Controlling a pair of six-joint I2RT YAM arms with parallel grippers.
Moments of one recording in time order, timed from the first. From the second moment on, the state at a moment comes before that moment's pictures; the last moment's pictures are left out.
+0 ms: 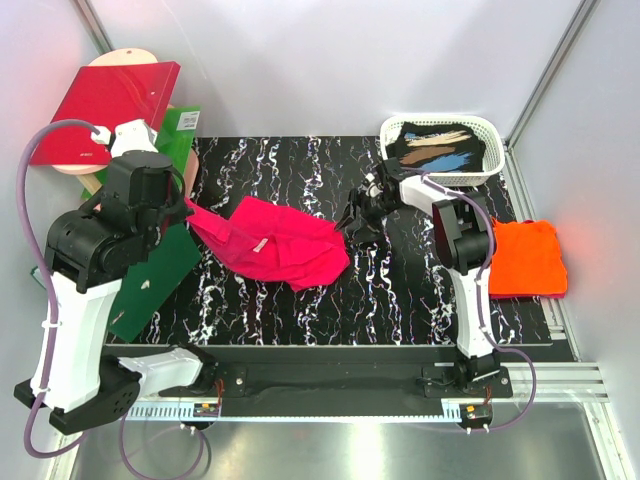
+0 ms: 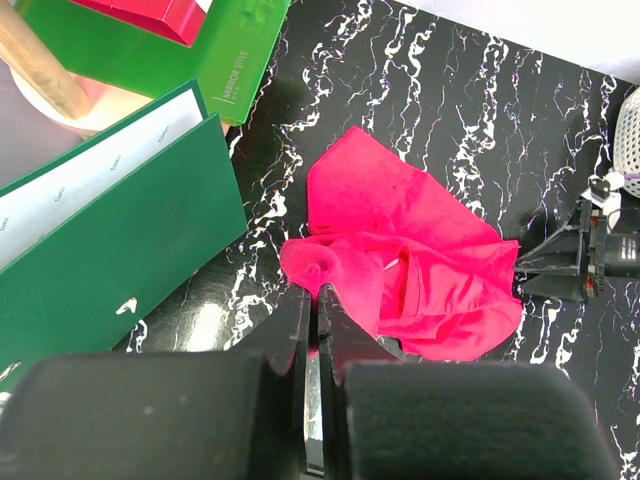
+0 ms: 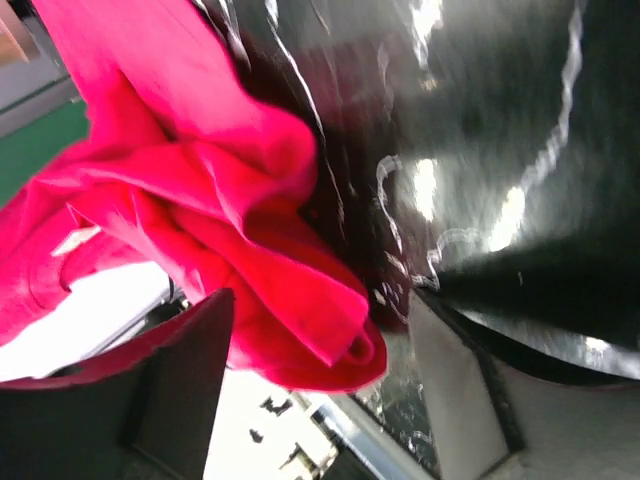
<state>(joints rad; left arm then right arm) -0.51 1.16 1.94 -1.40 -0.60 -0.54 0.32 2.29 1.68 -0.66 -0.78 0.57</state>
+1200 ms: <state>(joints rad) -0.50 1.33 1.93 -1.39 -0.58 -0.44 0.11 1.96 1.93 -0.57 -0.58 0.65</state>
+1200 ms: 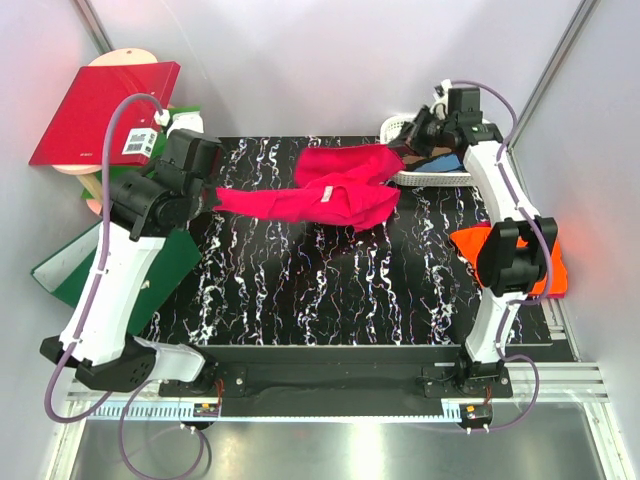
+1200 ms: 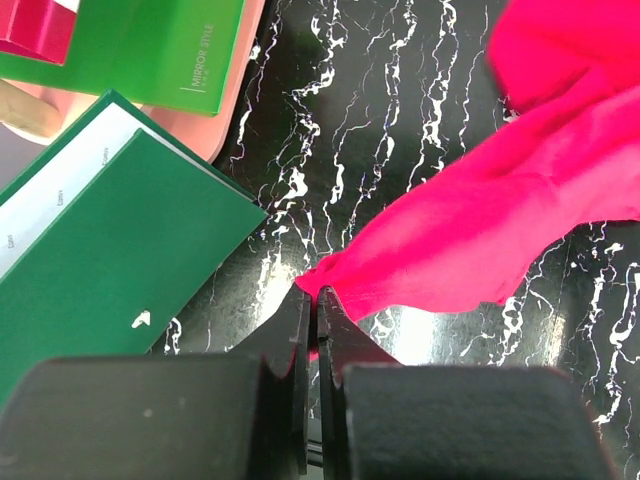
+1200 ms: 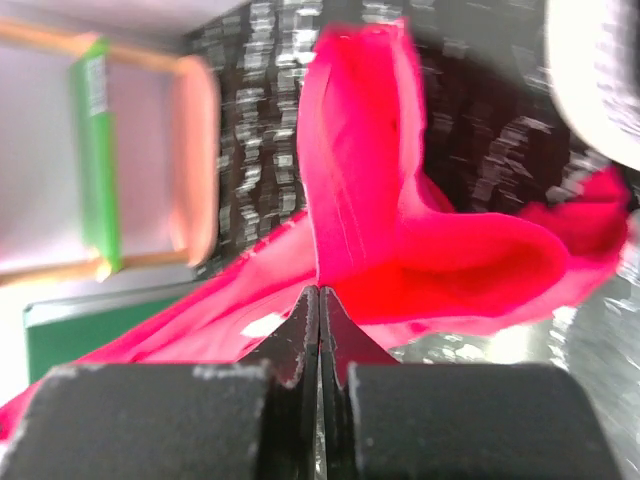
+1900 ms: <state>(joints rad) -0.37 1.32 2.20 -1.28 -0.63 -0.36 0.11 1.76 2.19 -0.63 -0.51 0.61</state>
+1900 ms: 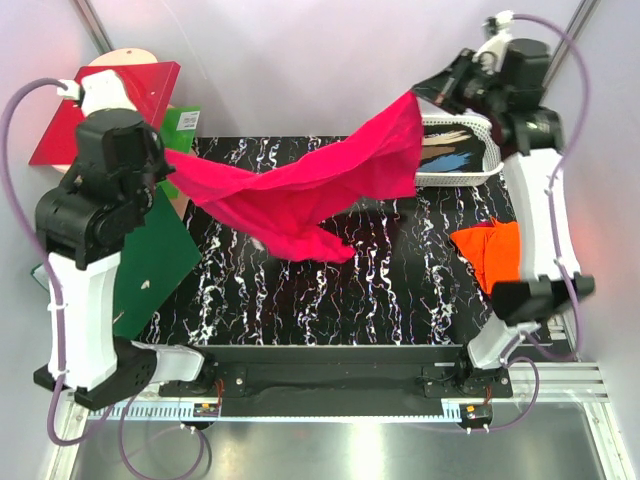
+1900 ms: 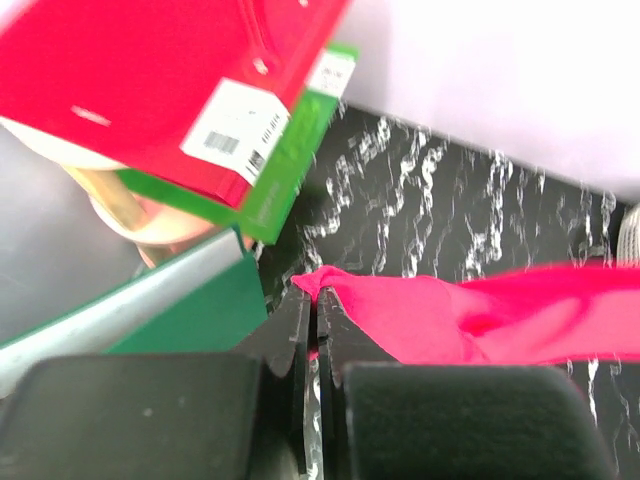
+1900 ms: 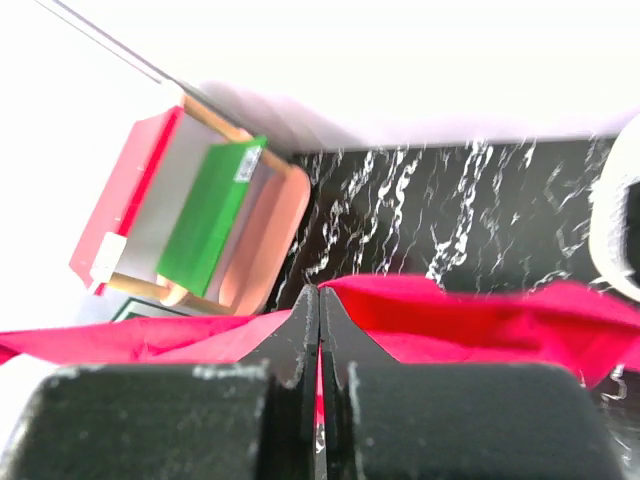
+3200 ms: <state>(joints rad) -0.31 1.68 1.90 -1.11 -0.30 -0.34 0.07 1.57 1.25 -0.73 -0.18 0.48</state>
